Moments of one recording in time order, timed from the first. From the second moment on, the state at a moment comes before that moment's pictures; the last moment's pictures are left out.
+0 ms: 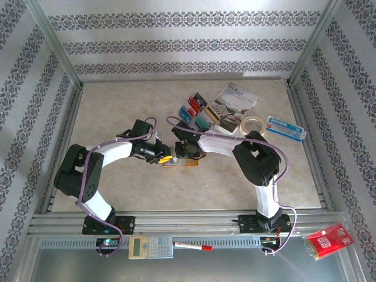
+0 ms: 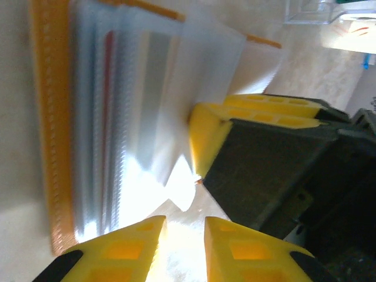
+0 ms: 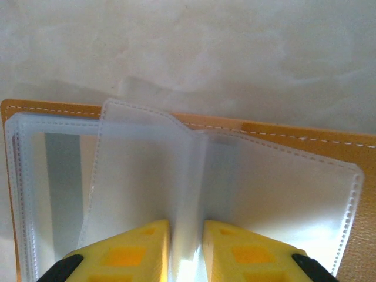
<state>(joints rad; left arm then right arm) -0.34 1.65 0.84 -0.28 0.71 -0.77 0.78 1.99 1.30 -0.49 -0.06 0.76</state>
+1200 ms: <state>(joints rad) -0.45 1.78 0.95 -0.11 0.76 -0.76 0.63 1.61 0.98 -0.12 -0.18 0.87</state>
